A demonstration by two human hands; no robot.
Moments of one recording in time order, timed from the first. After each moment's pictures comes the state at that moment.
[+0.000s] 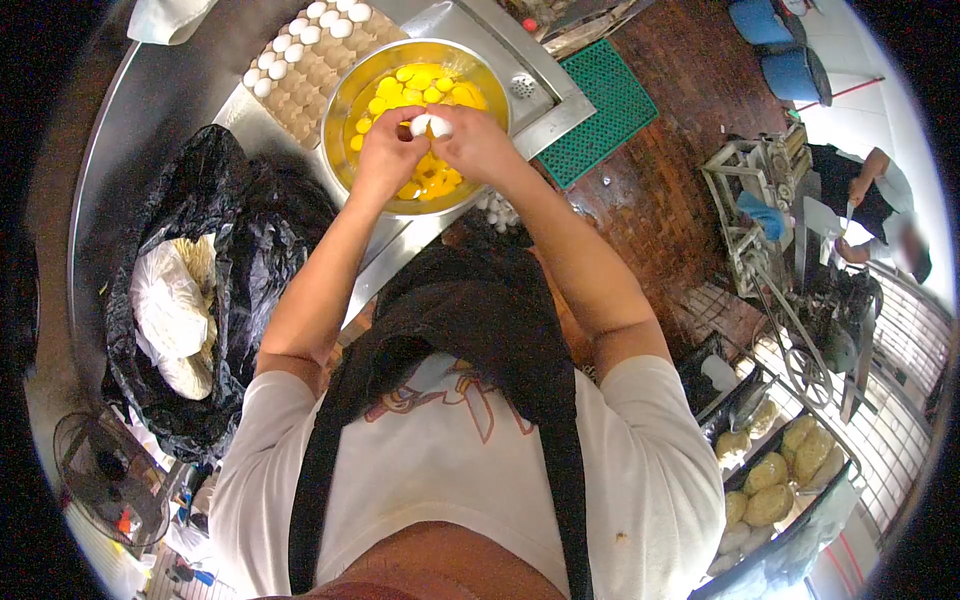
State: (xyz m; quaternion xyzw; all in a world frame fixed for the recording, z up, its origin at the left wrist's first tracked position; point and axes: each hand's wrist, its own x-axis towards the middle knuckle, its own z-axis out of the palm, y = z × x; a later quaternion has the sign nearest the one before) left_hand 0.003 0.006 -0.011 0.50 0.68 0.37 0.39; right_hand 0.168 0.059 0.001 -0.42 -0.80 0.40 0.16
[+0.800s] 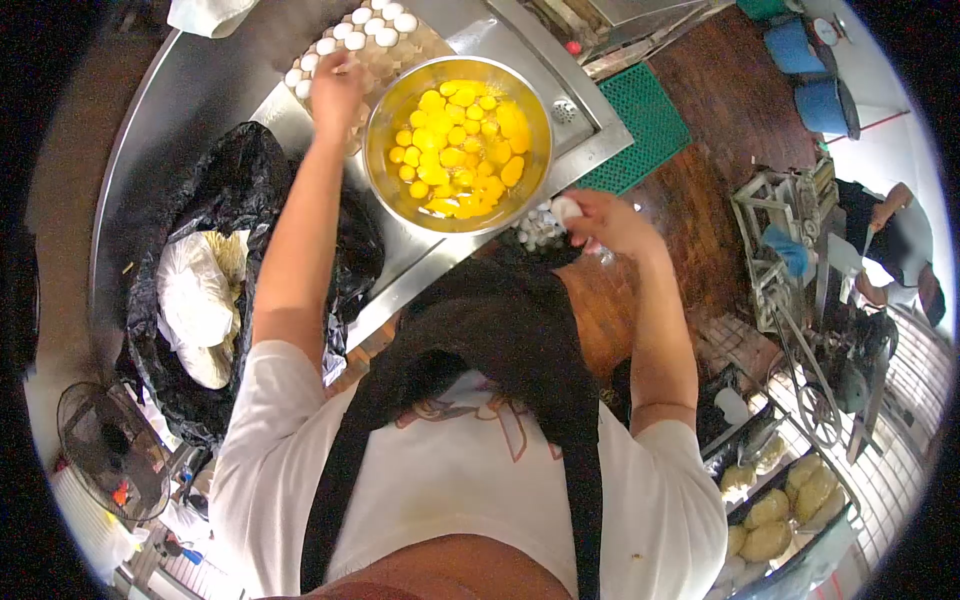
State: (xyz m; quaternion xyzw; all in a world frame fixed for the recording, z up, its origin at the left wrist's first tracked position) left_hand -0.152 0.109 -0.051 0.51 0.75 0.41 0.07; right_hand 0.306 0.042 0.016 -0.50 -0.52 0.69 -0.05
